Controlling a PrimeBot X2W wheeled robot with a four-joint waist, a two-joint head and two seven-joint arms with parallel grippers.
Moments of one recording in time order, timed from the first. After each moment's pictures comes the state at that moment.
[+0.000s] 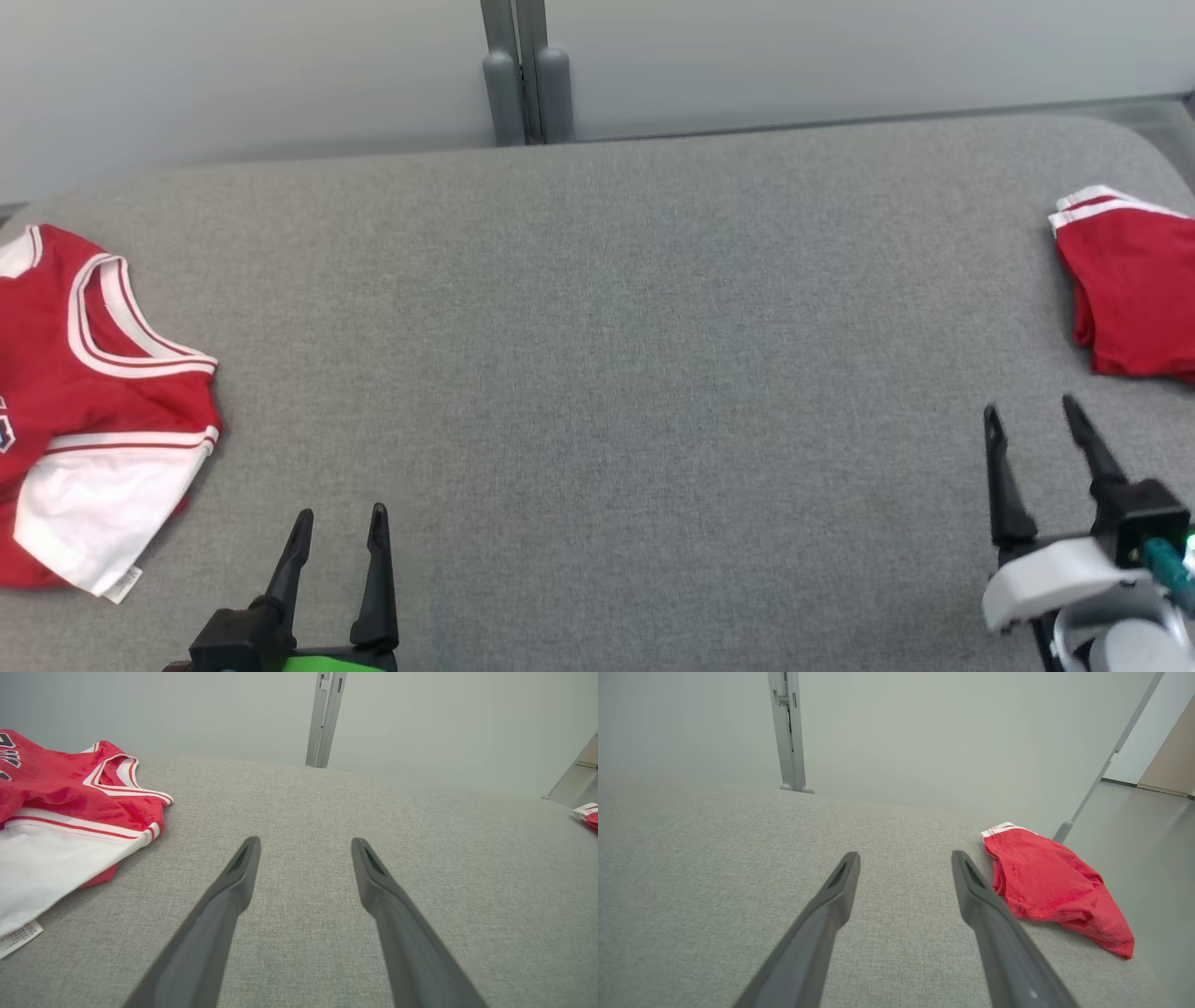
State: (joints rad) left arm 0.10 0.05 -0.09 0.15 -0.24 -0.06 -0.26; right arm -0.05 -0.14 -0.14 0.19 -0.03 0.13 -0.26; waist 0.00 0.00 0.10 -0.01
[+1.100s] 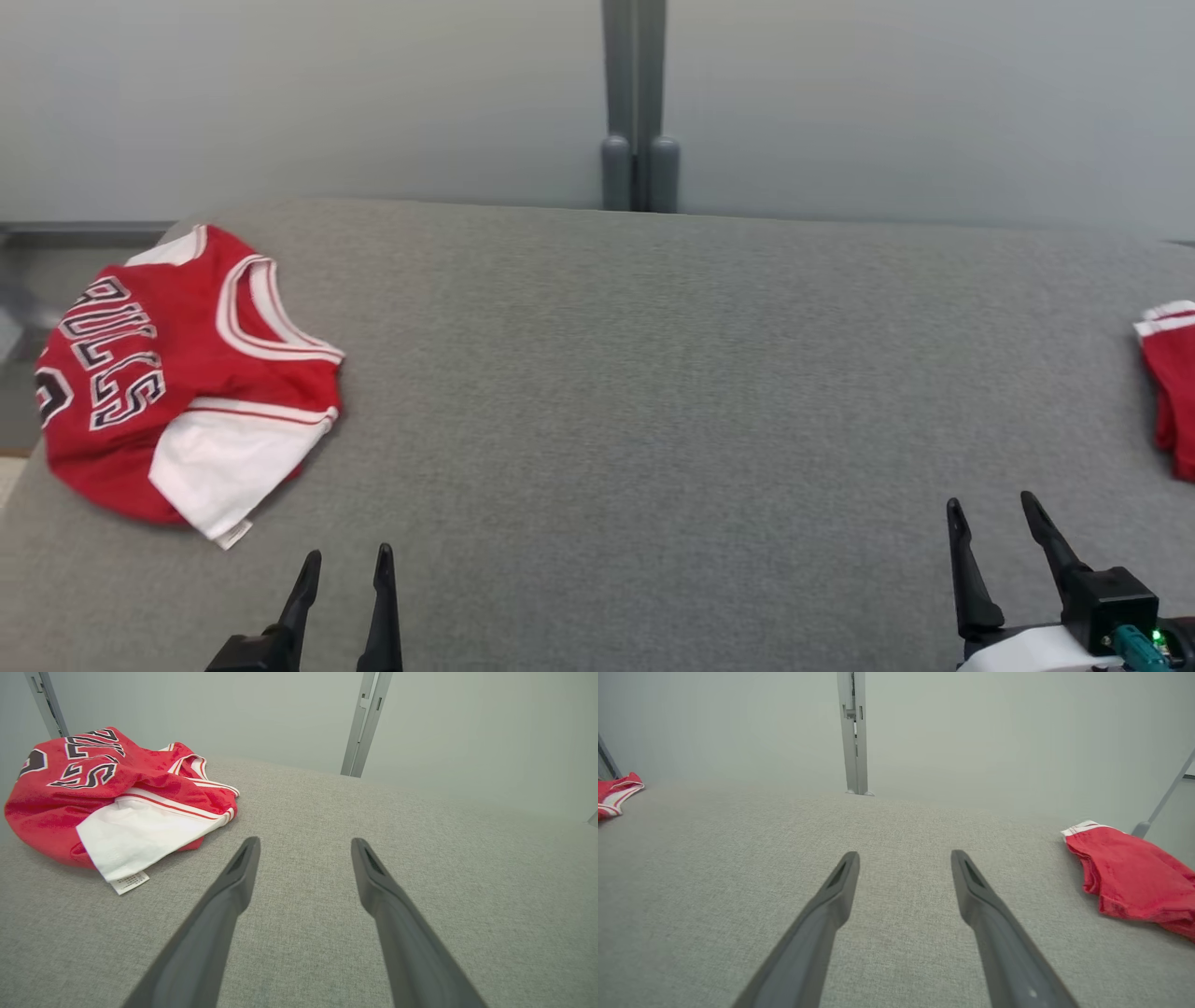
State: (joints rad) left arm 0.13 0.05 -0.10 0.22 -0.25 -0.06 -0.26; right arm 0.14 -0.05 -0.11 0.14 0.00 0.13 -0.26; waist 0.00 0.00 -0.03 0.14
